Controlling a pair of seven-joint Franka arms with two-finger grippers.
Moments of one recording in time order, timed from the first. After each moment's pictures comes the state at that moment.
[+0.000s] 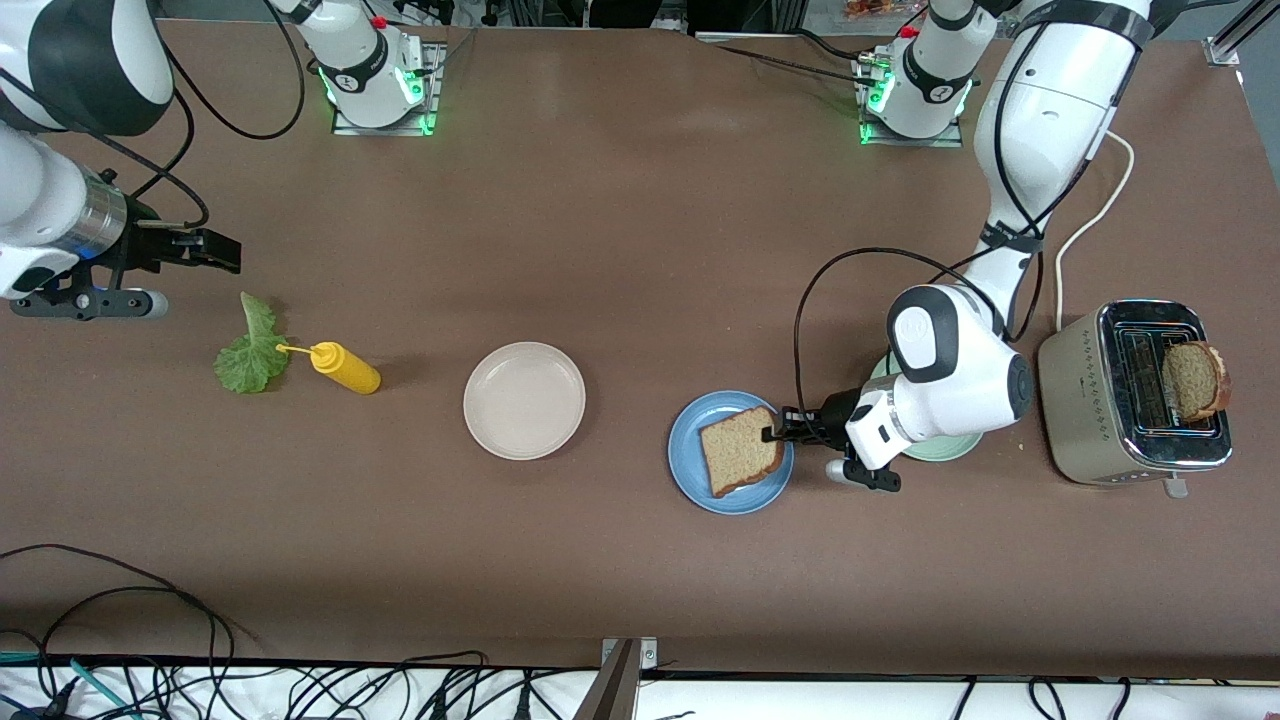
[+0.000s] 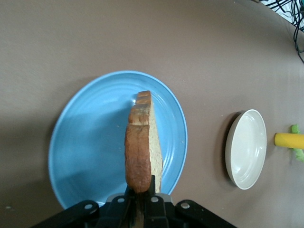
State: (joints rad) left arm -0.17 0.72 -0.14 -1.57 -0.83 2.31 0.36; right arm -0.09 0.07 0.13 -1.75 -0.09 1.62 0.02
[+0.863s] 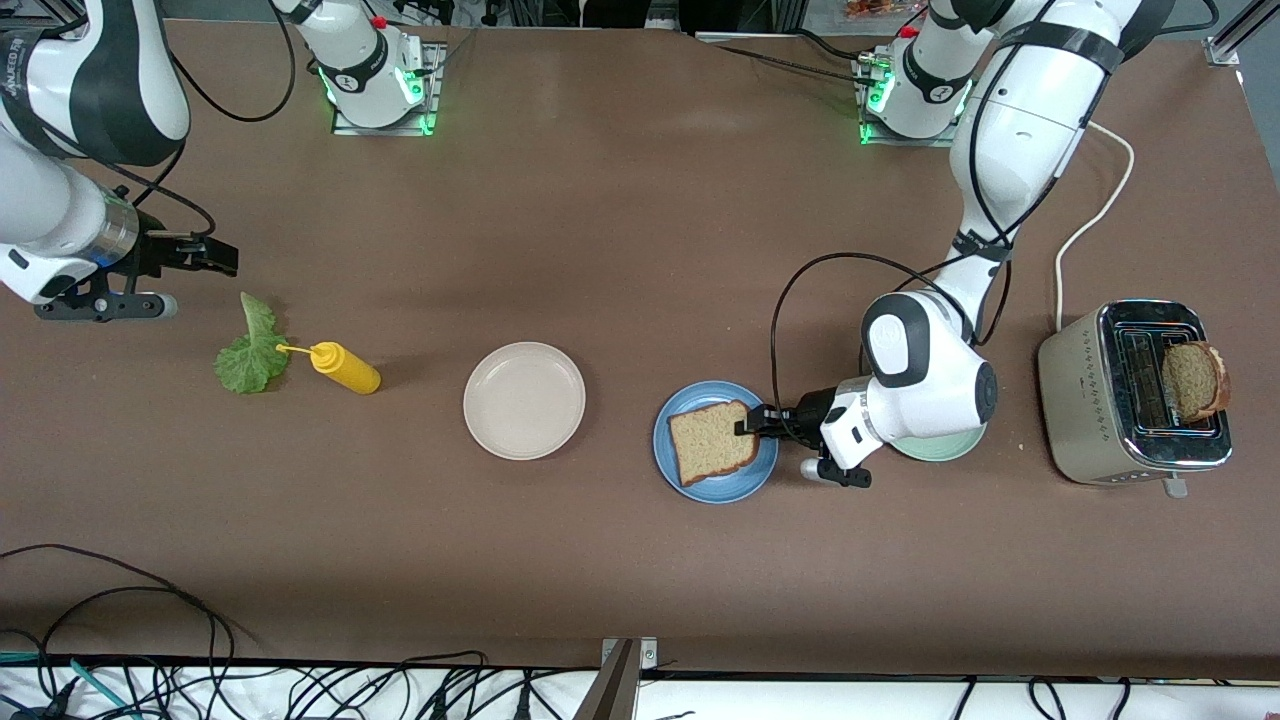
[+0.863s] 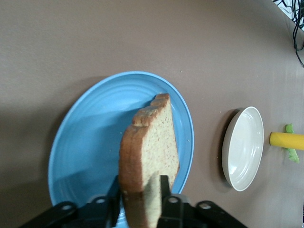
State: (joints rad) left arm -0.19 0.77 -0.14 -1.54 -0.89 2.31 0.36; right arm -0.09 0.03 0.05 -1.96 -0.13 1.79 -0.06
